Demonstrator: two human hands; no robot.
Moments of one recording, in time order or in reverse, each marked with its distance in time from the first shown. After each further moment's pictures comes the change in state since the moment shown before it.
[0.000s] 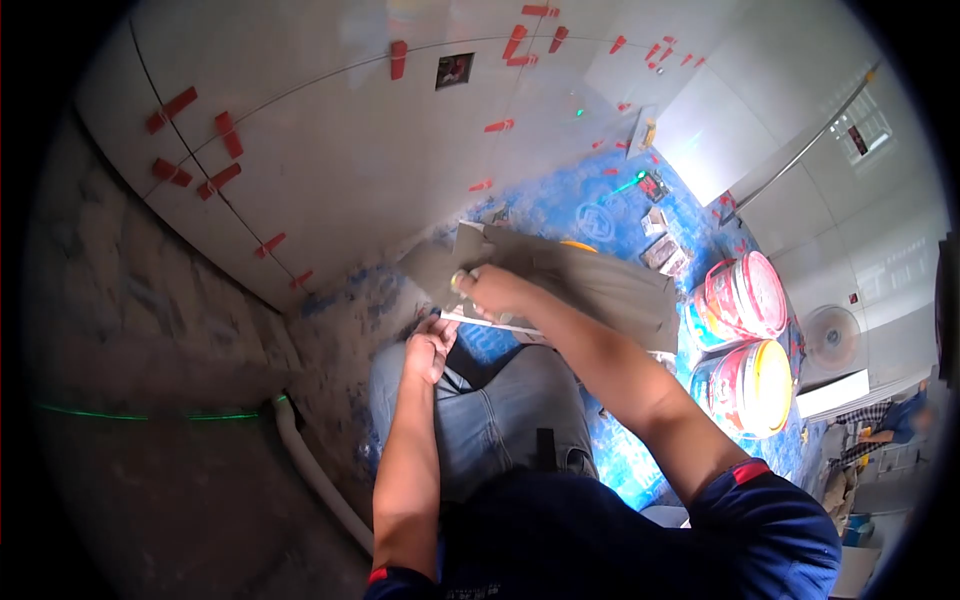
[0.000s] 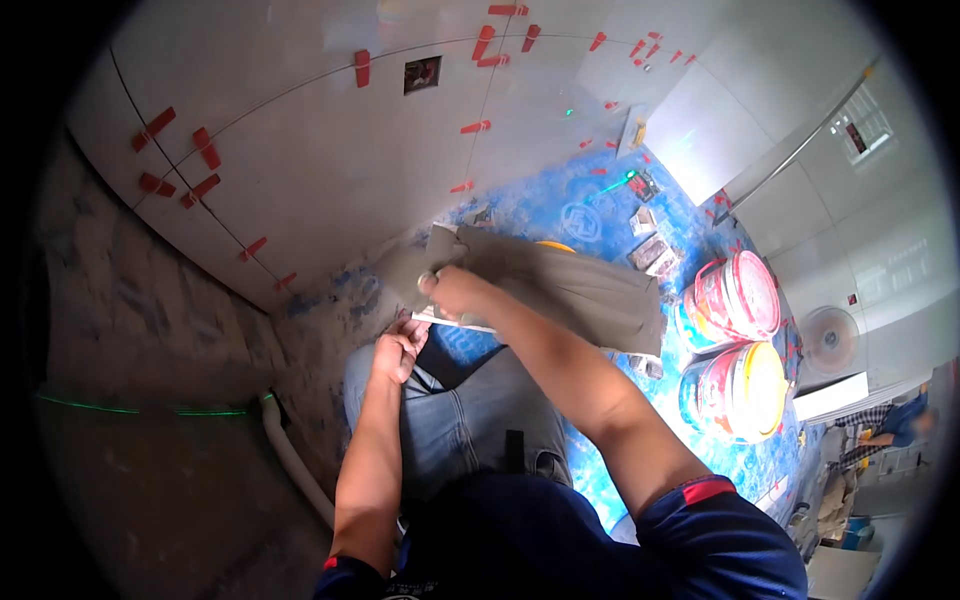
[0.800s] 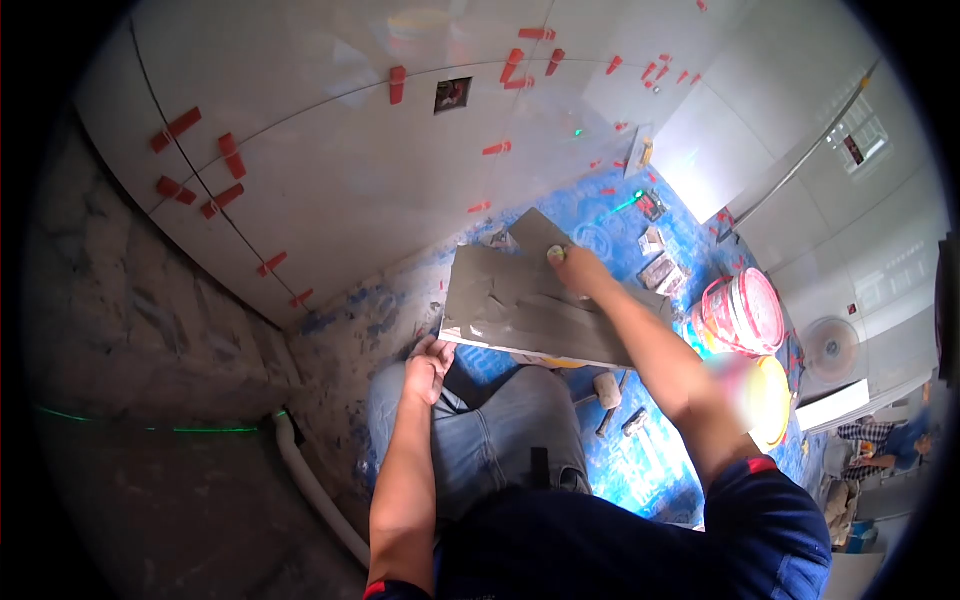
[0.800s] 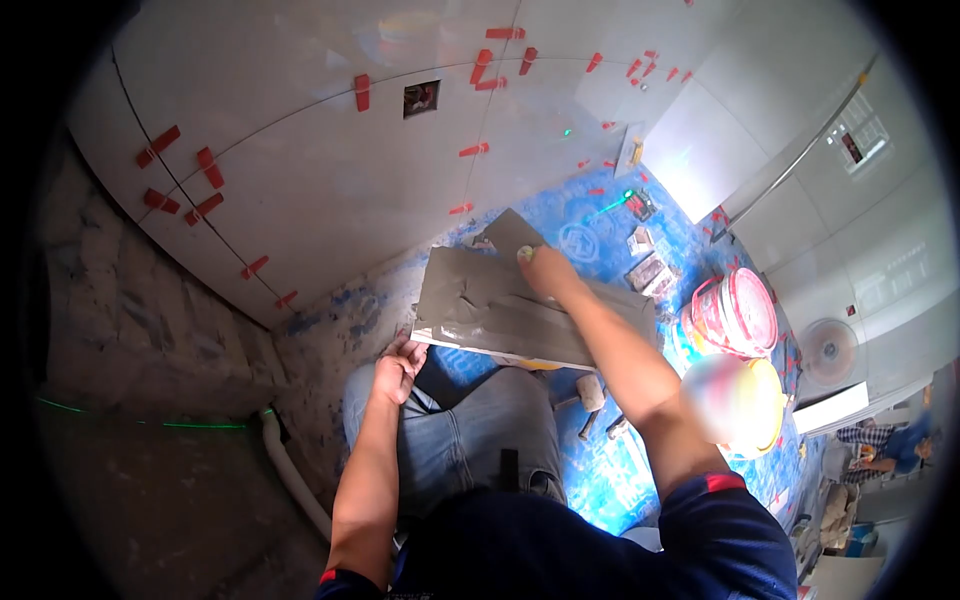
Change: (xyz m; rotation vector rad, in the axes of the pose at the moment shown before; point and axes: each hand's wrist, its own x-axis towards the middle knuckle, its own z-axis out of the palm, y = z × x) left_hand -0.002 -0.001 0.004 -0.034 -0.013 0.047; right_hand -0.004 0.110 -0.120 -0.696 0.735 -0.029
